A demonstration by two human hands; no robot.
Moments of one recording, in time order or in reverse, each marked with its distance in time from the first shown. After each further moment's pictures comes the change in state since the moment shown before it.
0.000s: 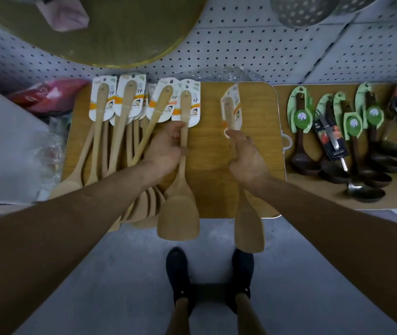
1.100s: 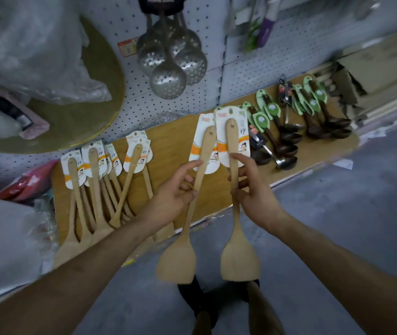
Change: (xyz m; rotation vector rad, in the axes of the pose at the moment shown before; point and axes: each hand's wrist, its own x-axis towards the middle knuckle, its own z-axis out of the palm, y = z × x) left_hand -0.126 0.093 0.038 0.114 -0.524 0.343; right_hand -0.181 0.035 -0.098 0.503 0.255 -0.055
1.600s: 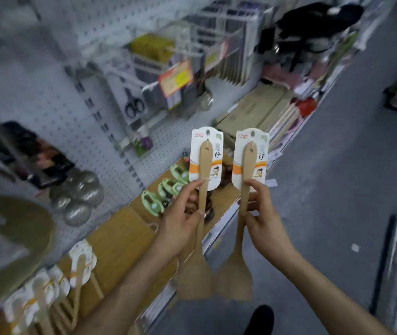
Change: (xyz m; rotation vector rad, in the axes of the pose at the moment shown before) left_hand 0.047 0.245 0.154 0.170 -0.228 0.432; right_hand -0.131 -0.073 -0.220 0.025 0.629 -0.078
